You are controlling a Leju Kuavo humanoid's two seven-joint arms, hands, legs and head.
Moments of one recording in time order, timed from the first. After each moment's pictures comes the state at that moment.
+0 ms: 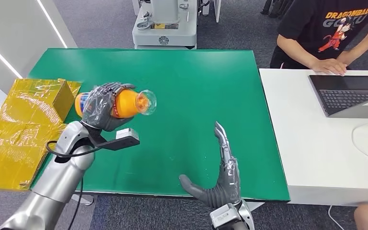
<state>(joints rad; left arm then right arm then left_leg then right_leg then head) -0.56 0.18 -0.41 -1.18 -0.92 0.28 -0.34 -0.05 0.01 0.64 -1.53 0.32 -0.57 -0.61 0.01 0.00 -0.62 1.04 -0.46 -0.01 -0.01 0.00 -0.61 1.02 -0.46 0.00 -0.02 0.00</state>
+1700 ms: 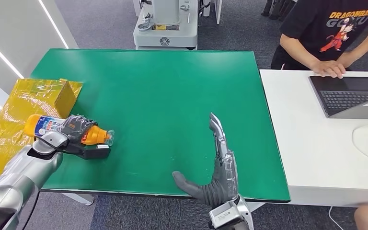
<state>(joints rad) -0.78 0.34 -0.57 -0.42 -1.34 0.20 -0.23 -0.03 0.10 0.58 -1.61 0.40 -0.43 -0.57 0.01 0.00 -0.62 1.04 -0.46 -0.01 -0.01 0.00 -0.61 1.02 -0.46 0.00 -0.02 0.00</state>
